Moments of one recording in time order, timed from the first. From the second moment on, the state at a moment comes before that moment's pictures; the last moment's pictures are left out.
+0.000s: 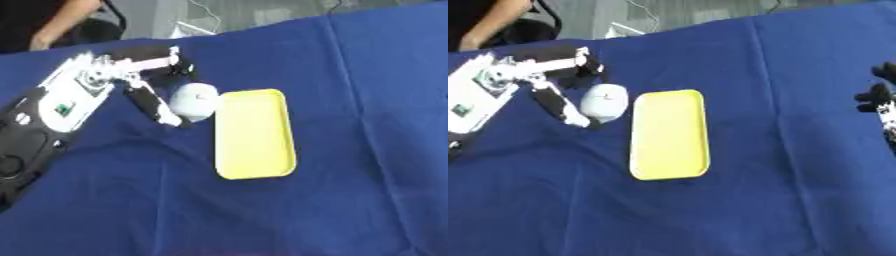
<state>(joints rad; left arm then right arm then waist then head) -0.89 0.57 -0.48 -1.28 -0.31 -0.23 -0.50 -0.08 -0.44 -0.17 -1.87 0.04 -0.07 0.05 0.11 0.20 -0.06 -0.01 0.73</state>
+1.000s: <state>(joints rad) -0.94 0.44 -0.50 -1.19 -0.38 -0.27 -0.49 -0.08 -0.44 -0.16 -1.87 0.04 -0.07 0.06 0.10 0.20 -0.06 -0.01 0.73</state>
